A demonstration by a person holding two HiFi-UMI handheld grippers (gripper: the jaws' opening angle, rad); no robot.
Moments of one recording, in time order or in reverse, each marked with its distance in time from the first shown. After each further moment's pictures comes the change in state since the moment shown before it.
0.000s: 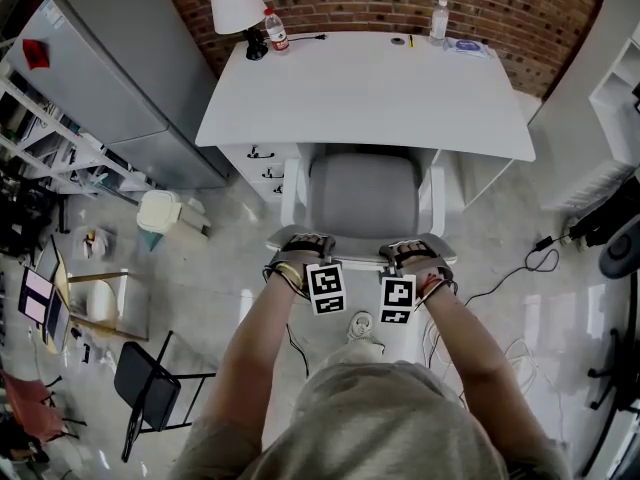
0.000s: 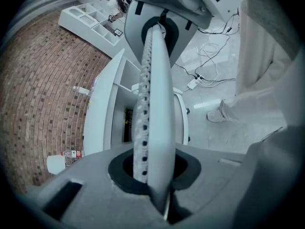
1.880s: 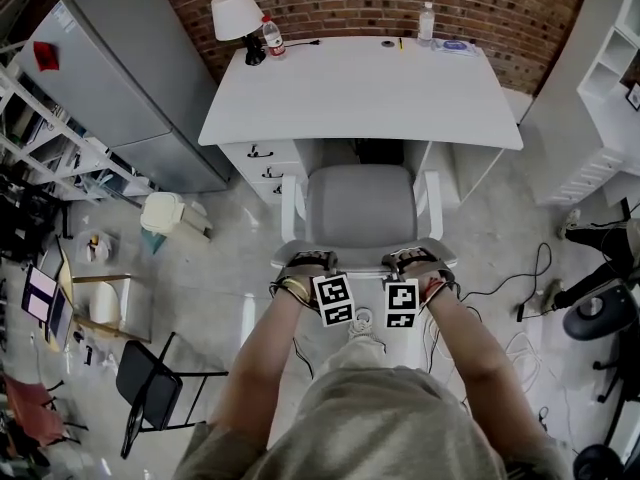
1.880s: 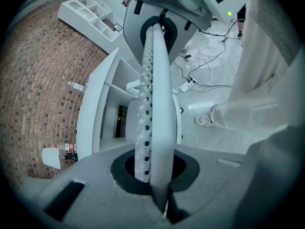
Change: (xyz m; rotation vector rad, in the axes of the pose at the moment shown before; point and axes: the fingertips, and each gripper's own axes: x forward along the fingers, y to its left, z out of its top) left arm -0.035 -0.070 0.029 -0.062 0.047 -0.075; right arm -0.040 0.061 -0.006 -0.022 -0.019 0.060
